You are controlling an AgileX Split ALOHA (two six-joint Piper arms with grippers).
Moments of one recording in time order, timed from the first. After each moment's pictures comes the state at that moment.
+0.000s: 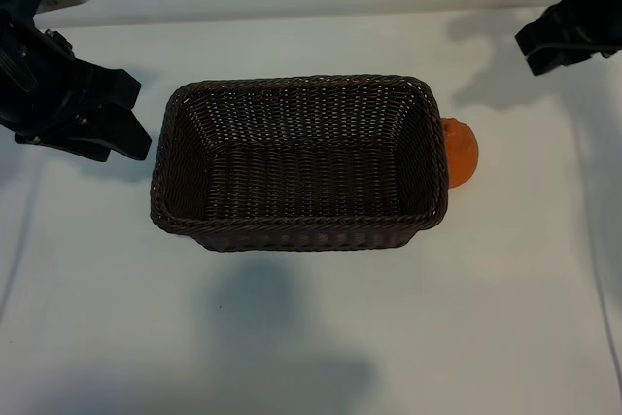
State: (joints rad) left arm -0.11 1.51 -1.23 -0.41 1.18 0.20; right arm -0.02 1.74 -1.41 0.29 0.93 -0.43
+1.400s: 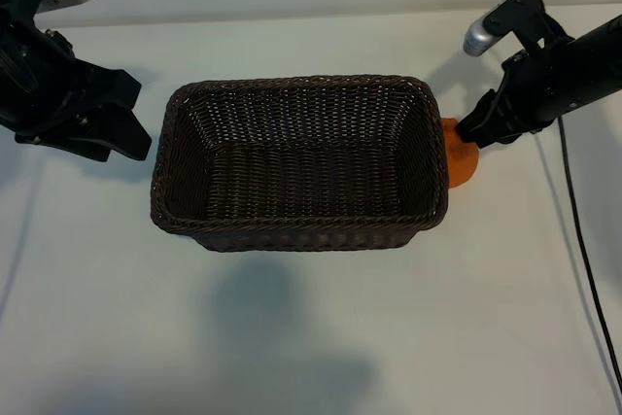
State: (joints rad) left arm -0.11 1.51 -1.23 -0.41 1.17 0.20; right arm -0.02 1.90 -1.14 0.82 0.65 -1.20
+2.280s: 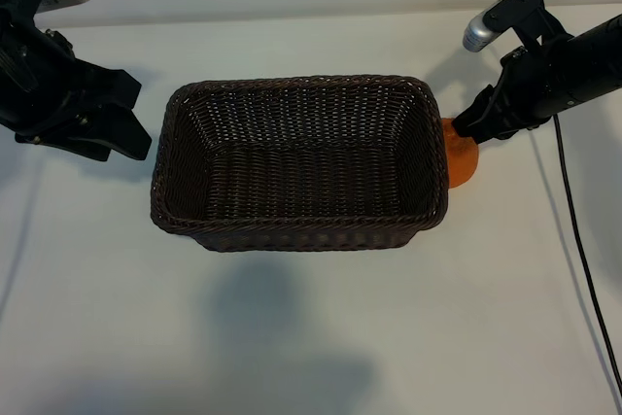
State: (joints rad) left arm -0.11 1.51 -1.23 -0.41 1.17 0.21; right arm -0.02 1.90 -1.14 0.85 0.63 -1.22
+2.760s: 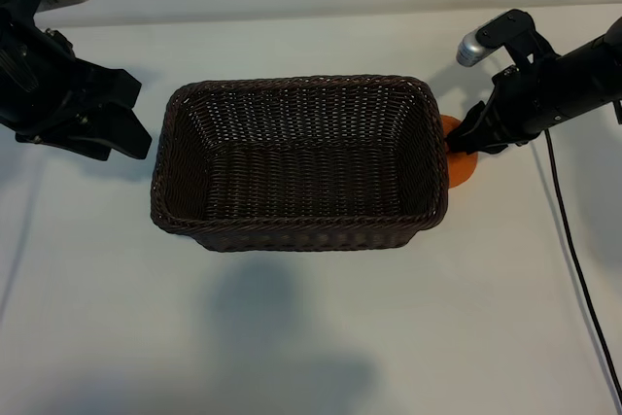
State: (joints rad) left arm -0.11 1.51 -1.23 -0.41 1.17 0.21; right arm -0.02 1.99 -1.14 0.91 0.61 -1.24
